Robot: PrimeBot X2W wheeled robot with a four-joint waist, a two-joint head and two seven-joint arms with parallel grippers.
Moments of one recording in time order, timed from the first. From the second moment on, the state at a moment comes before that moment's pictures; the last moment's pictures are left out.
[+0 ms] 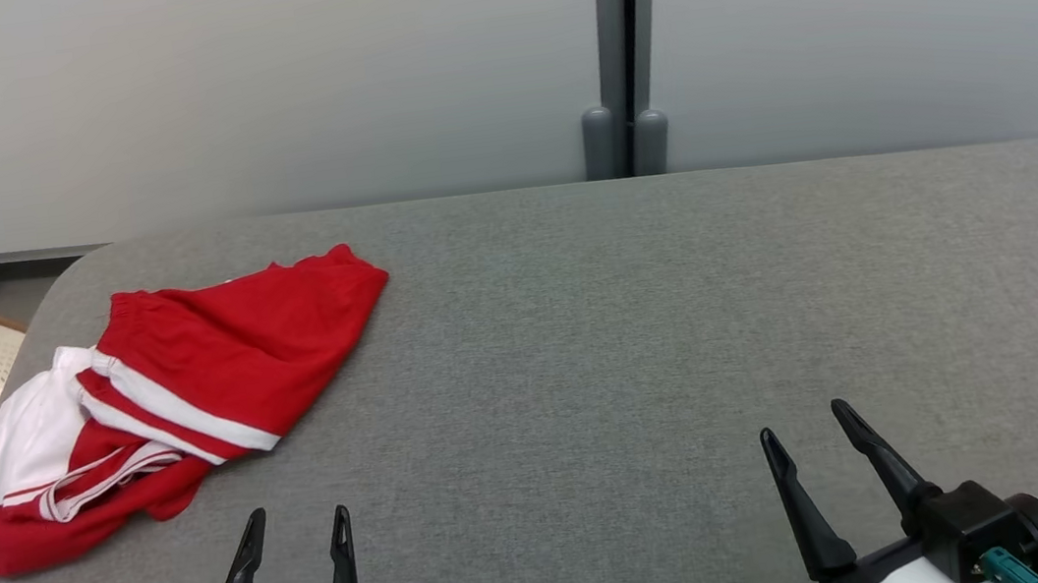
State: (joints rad) left arm 0.14 0.05 -0.10 0.07 -0.05 0.00 -0.26; right arm 0.00 -0.05 0.23 0.25 0.06 0.13 -0.26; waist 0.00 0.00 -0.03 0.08
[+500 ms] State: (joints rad) left arm 0.17 0.05 -0.10 0.07 -0.06 0.01 -0.26; right arm 0.03 -0.05 0.24 0.25 0.08 0.13 -0.26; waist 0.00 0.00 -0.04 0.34
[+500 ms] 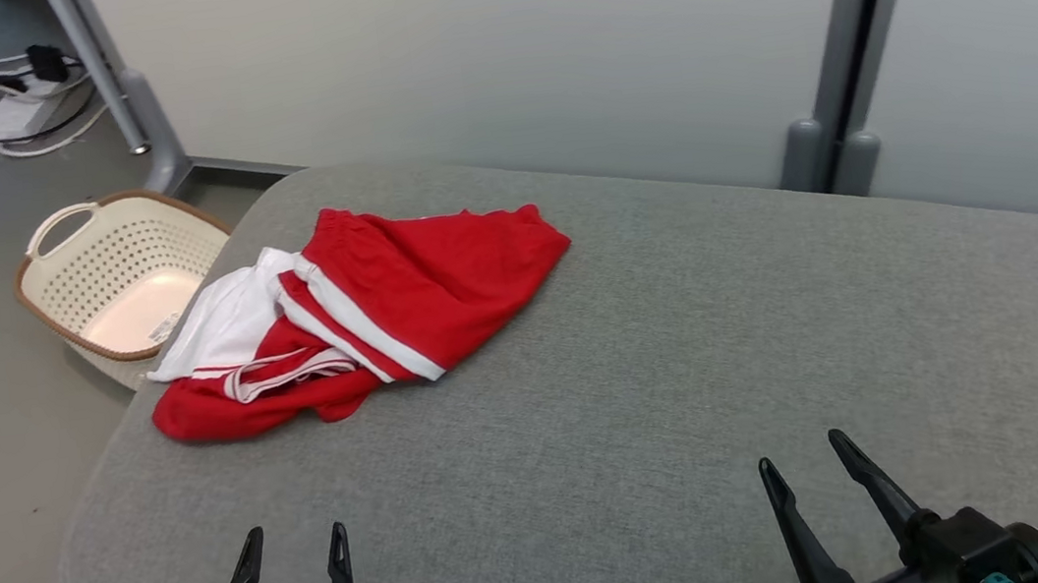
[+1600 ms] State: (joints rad) left arm -0.78 0.24 -0.12 0.67 -0.27 -0.13 -0.16; right arm -0.11 -0.18 0.18 0.18 -0.03 0.13 -0.26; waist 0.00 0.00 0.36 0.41
